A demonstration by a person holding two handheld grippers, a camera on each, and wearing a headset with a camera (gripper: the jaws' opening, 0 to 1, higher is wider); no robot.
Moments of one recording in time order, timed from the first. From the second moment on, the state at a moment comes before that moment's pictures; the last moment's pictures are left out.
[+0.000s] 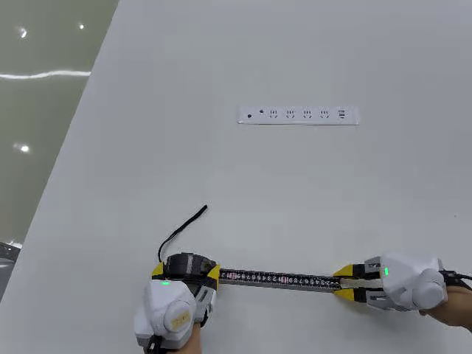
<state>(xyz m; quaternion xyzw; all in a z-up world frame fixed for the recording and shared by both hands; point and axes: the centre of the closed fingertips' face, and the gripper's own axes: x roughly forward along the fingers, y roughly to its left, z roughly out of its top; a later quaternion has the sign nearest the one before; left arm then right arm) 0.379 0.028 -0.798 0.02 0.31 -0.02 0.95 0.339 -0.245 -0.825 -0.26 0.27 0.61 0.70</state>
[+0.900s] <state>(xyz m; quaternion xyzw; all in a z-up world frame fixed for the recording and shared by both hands) 0.379 0.029 -0.799 0.00 0.32 -0.03 0.95 0.340 -0.242 -0.820 -0.27 0.28 0.61 0.69</state>
